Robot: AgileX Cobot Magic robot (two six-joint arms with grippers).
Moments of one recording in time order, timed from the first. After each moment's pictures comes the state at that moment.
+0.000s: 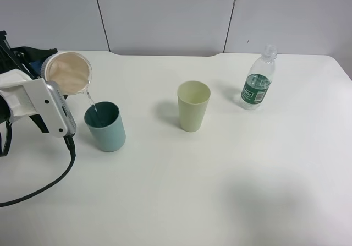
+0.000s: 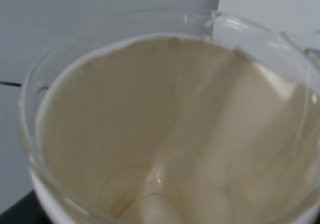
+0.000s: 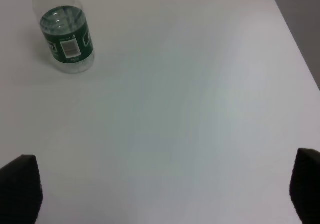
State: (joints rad) left arm -0.32 1.32 -0.21 -0.07 -0.83 1.32; right arm -0.03 0.00 -0.50 -0.05 1.05 0.02
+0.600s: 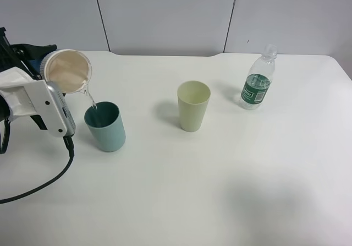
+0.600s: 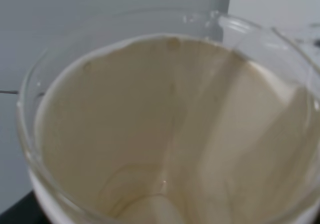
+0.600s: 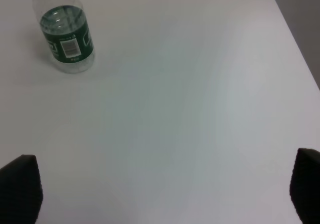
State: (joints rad) left arm -0.32 1.32 -0.21 -0.07 -0.86 1.38; right arm -0.03 0.00 -0.50 -0.05 1.05 0.02
